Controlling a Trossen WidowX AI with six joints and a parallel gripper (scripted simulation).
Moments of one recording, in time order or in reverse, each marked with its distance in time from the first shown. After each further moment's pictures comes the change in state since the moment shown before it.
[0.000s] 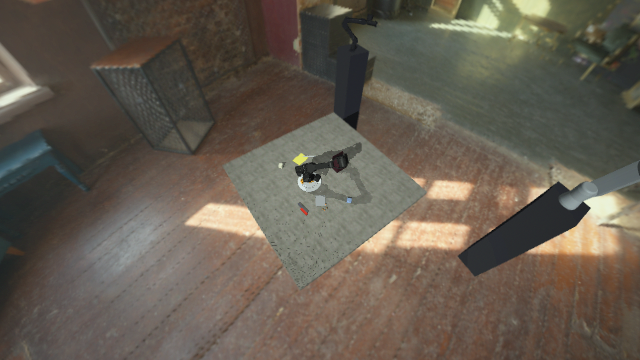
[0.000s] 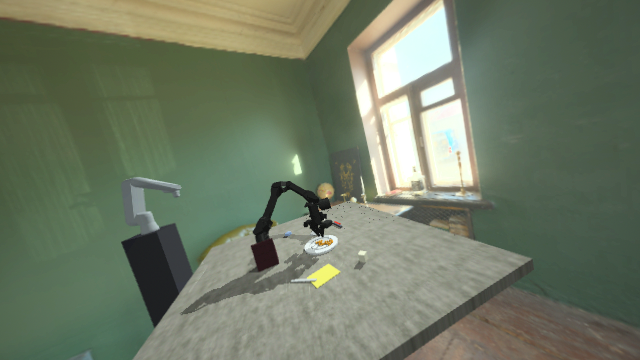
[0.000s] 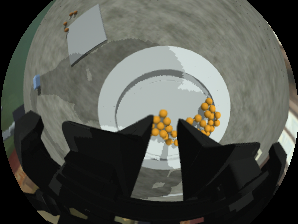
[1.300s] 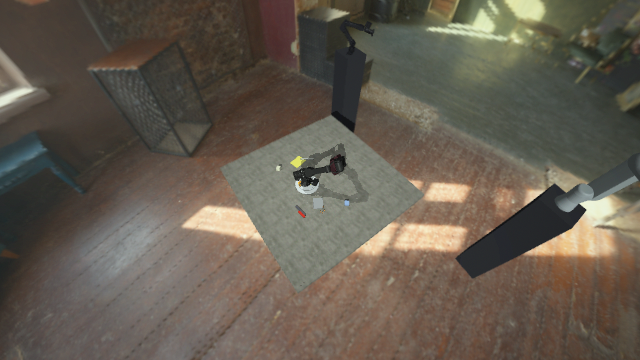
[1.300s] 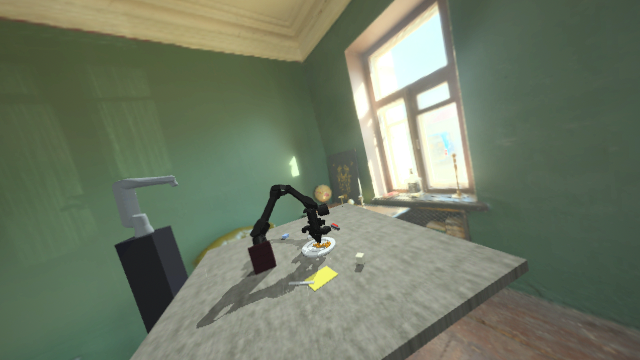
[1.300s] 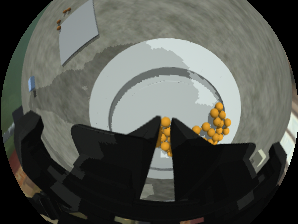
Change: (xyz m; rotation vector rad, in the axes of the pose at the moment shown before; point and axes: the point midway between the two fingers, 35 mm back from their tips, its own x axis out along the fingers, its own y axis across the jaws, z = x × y) arm 0.024 0.002 -0.002 0.003 0.006 0.005
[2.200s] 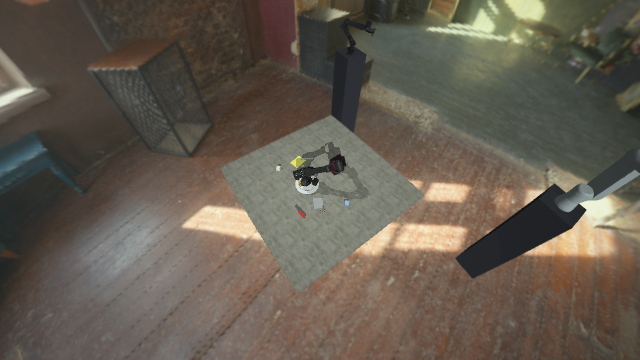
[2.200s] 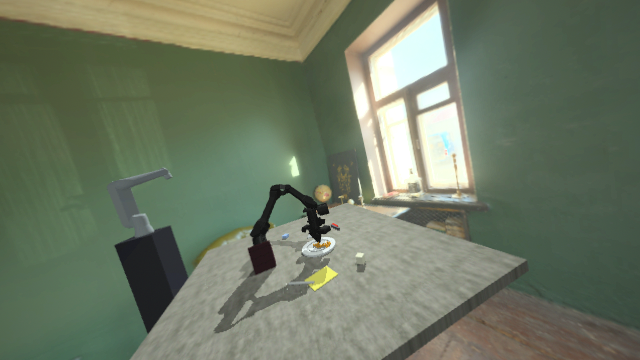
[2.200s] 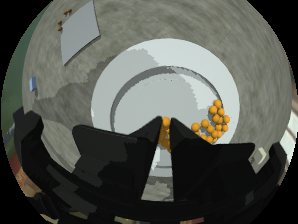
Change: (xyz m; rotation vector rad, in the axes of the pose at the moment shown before) arm -0.004 0.000 -0.001 0.011 0.000 0.004
